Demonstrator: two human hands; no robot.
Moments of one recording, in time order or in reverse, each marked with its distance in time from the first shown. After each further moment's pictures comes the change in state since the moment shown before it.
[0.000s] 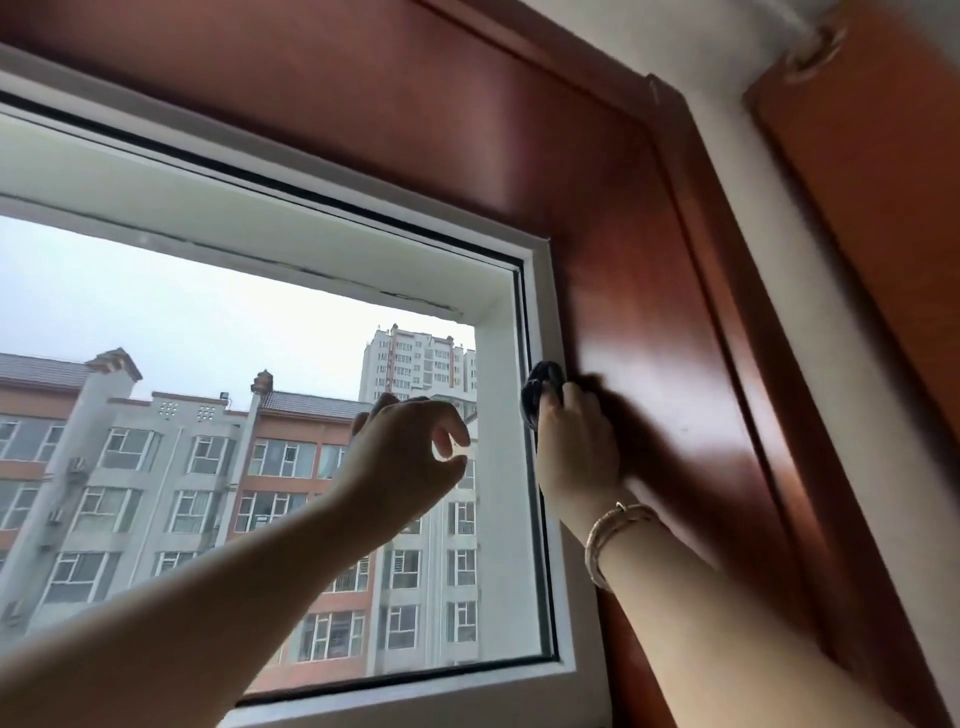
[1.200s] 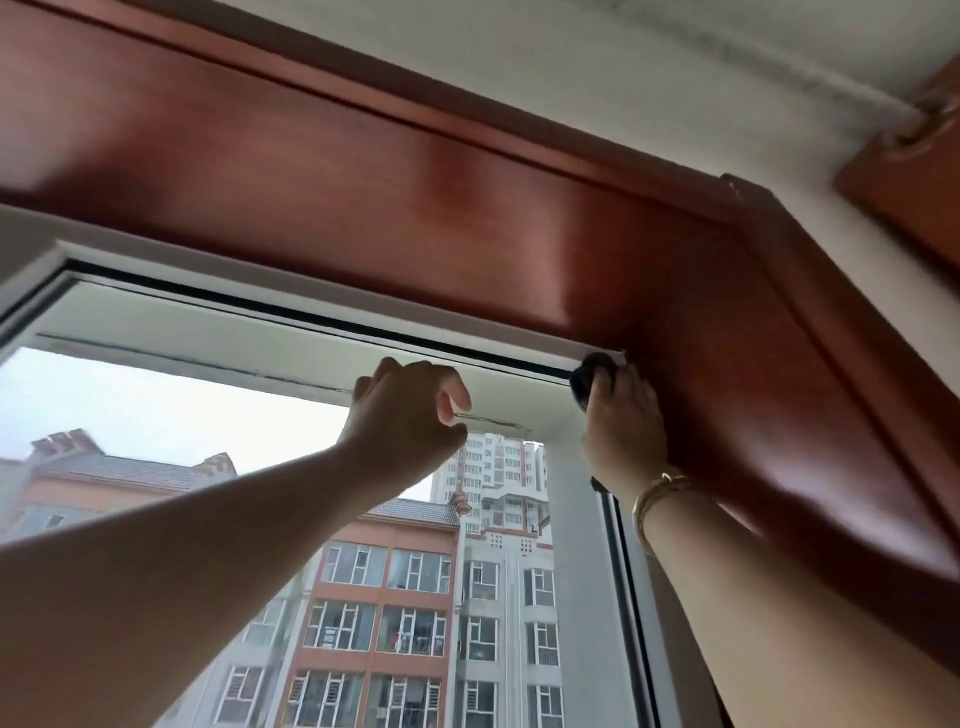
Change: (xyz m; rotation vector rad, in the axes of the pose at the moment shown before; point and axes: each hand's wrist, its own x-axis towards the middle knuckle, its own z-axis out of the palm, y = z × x) left_hand 0.140 -0.036 -0.057 0.267 0.324 0.117; right_hand 0.180 -0.012 0.025 0.073 0.268 -0.099
